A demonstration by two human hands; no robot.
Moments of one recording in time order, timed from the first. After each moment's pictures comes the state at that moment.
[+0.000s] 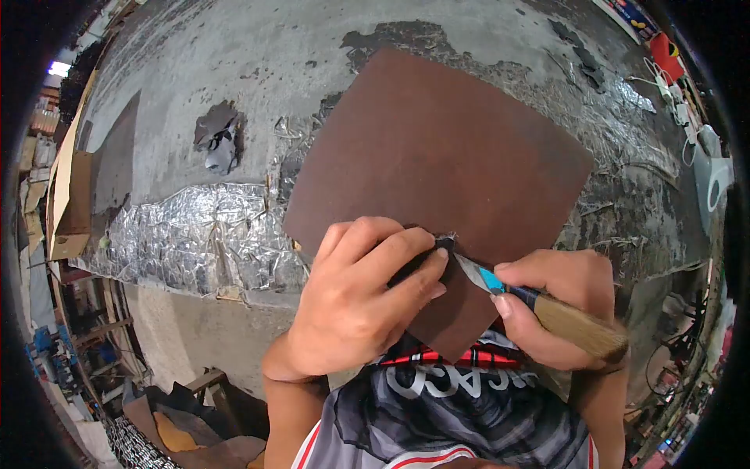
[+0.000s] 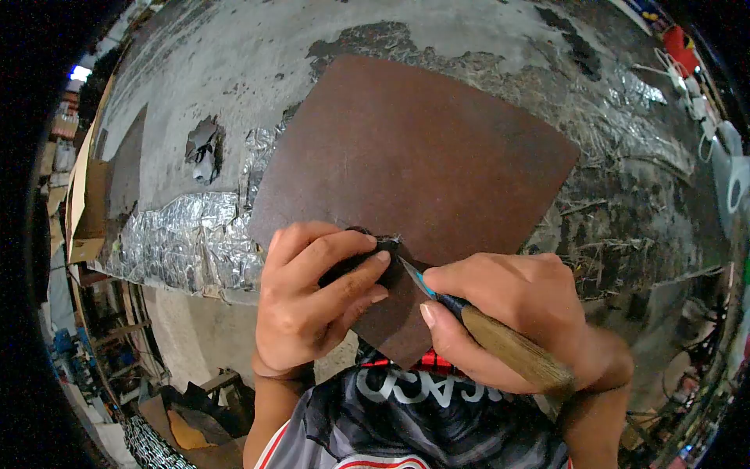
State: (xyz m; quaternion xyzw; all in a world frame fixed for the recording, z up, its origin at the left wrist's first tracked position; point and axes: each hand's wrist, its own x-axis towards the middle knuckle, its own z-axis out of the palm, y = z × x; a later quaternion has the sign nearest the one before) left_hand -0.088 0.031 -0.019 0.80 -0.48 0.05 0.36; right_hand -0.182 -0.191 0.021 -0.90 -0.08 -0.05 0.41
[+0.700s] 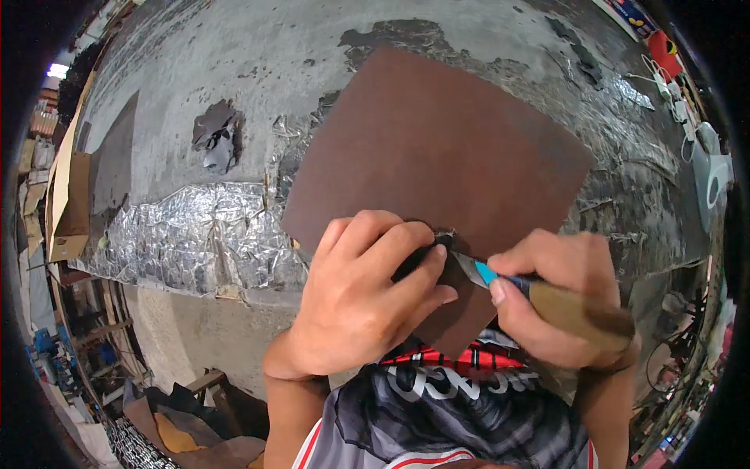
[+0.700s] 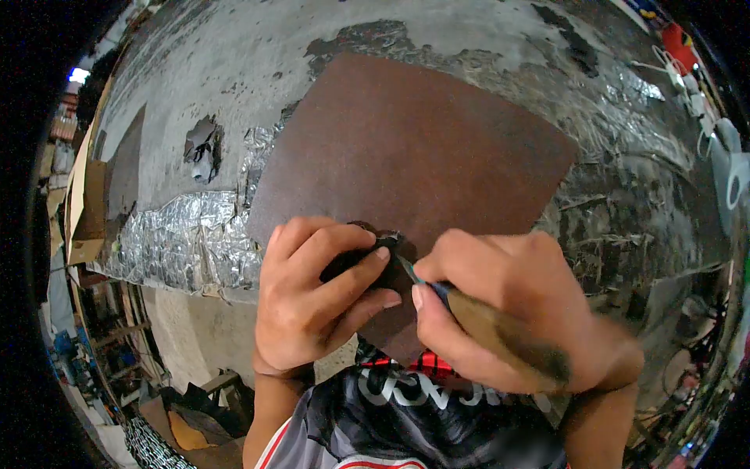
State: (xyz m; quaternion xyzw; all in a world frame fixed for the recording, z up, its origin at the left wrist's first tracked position) left_hand -0.089 0.029 -0.013 0.81 -0.48 0.02 0.35; right_hand -0.169 -0.184 0.038 -0.91 -0.08 -0.01 0.42
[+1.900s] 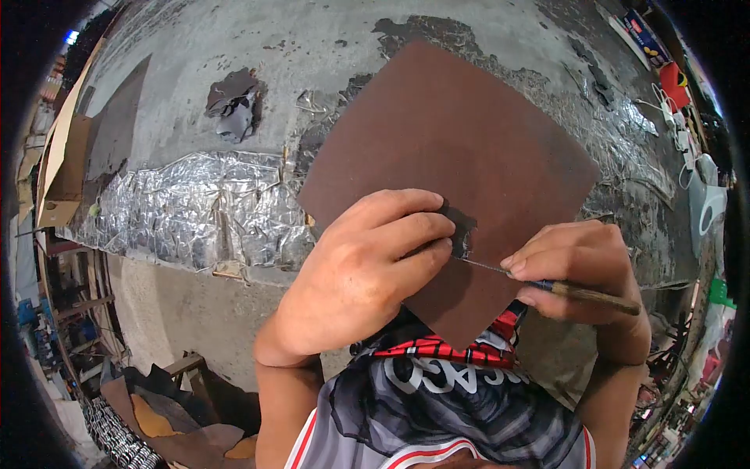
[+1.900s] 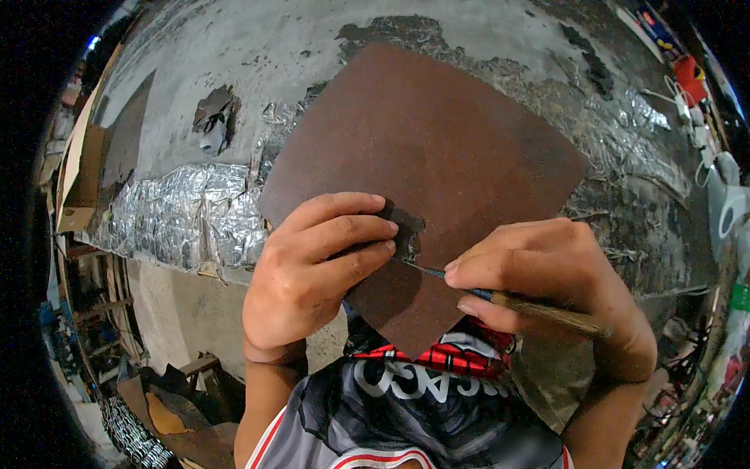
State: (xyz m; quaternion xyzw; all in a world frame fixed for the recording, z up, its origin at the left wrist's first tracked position) left_hand -0.074 0.036 -0.026 0.76 -0.51 0.04 0.41; right_hand -0.156 -0.217 0.027 -0.85 -0.20 0.05 0.49
